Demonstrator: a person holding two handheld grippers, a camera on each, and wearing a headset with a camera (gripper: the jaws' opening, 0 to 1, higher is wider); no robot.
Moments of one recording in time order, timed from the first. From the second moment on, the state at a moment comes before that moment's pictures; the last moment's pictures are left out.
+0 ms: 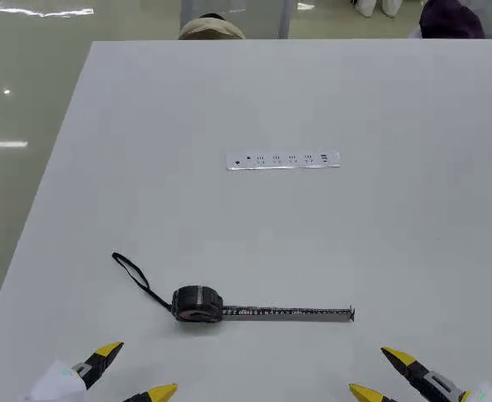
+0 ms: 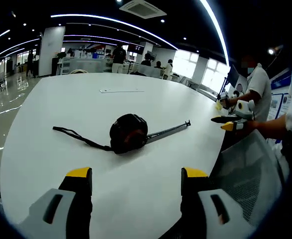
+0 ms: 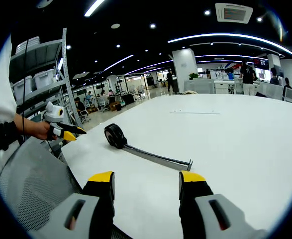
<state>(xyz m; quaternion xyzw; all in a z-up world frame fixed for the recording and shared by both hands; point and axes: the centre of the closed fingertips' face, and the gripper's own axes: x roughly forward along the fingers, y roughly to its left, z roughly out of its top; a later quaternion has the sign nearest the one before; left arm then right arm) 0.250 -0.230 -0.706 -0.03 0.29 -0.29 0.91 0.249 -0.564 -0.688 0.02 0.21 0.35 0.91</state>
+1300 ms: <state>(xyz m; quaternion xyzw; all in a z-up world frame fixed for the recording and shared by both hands) 0.243 -0.235 -0.710 -0.03 0.30 -0.29 0.91 0.248 -0.561 -0.683 0.01 0.21 0.36 0.91</state>
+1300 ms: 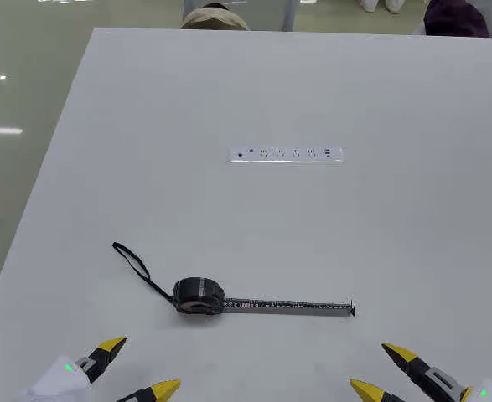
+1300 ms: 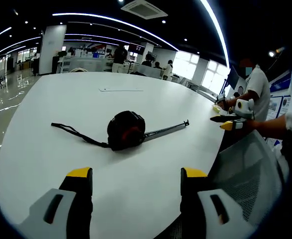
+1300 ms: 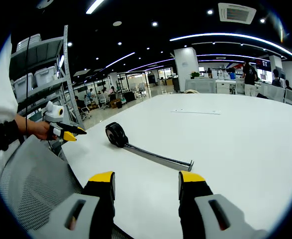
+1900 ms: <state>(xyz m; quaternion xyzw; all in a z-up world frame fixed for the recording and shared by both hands) 0.245 -0.242 -0.708 -0.04 0.30 -0.29 0.91 0.253 -0.563 -0.686 0.01 0.22 0.37 0.91</state>
